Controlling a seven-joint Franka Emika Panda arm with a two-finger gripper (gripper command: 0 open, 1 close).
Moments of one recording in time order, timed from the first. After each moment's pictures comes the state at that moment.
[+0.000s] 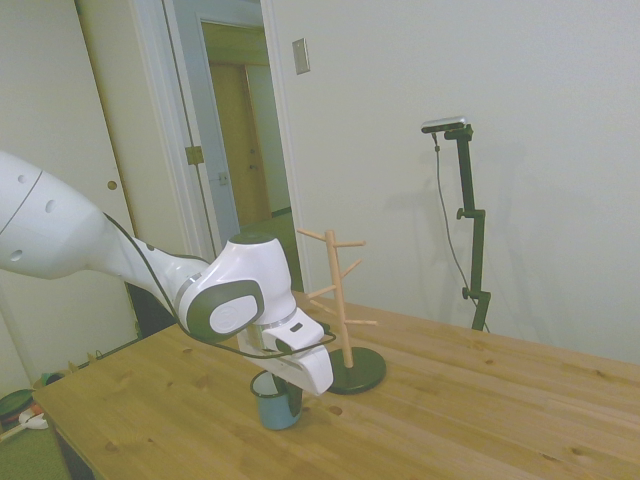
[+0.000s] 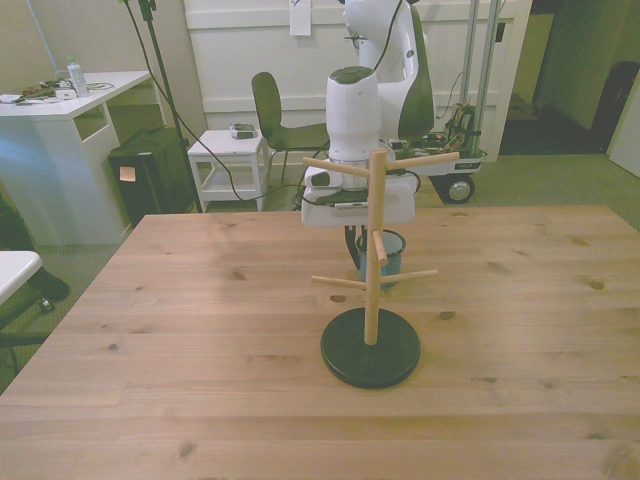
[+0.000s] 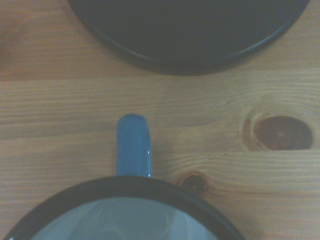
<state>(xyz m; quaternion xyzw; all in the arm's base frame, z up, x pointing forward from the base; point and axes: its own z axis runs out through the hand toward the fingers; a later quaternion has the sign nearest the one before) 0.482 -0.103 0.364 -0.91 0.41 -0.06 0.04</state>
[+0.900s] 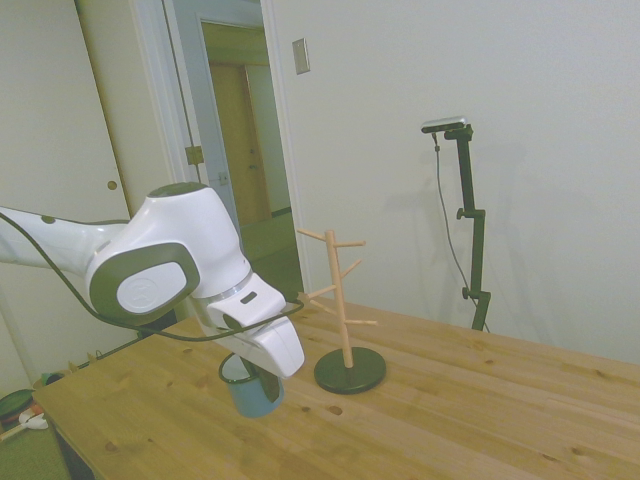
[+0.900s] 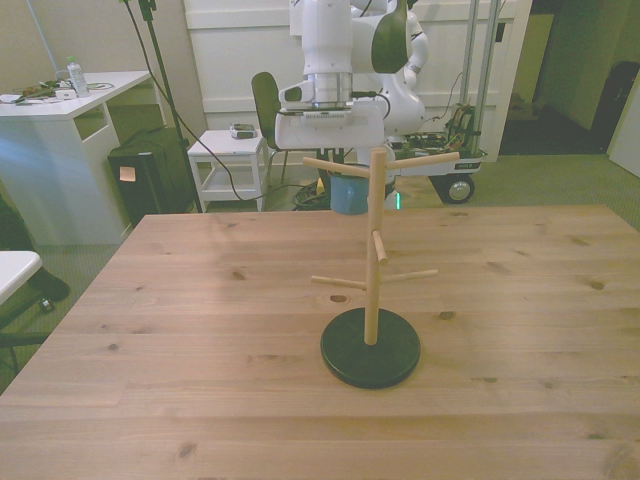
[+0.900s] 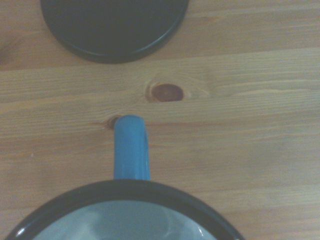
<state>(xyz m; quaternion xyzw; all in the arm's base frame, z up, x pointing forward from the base) 0.371 -0.150 0.475 -0.89 0.44 -0.13 0.05</state>
